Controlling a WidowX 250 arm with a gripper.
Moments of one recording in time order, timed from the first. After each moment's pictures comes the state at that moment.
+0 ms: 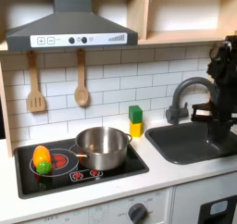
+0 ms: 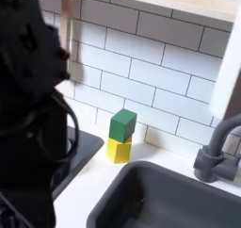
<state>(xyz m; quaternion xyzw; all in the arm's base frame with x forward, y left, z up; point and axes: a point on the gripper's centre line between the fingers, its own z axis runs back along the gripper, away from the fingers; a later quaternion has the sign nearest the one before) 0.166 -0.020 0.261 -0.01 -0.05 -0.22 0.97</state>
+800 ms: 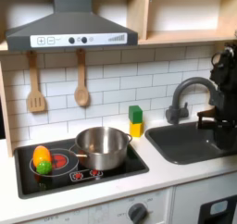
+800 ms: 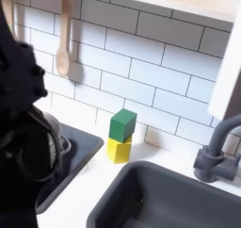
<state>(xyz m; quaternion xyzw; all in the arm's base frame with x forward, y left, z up) 0.150 -0.024 0.258 -0.04 -0.05 -0.21 0.98</state>
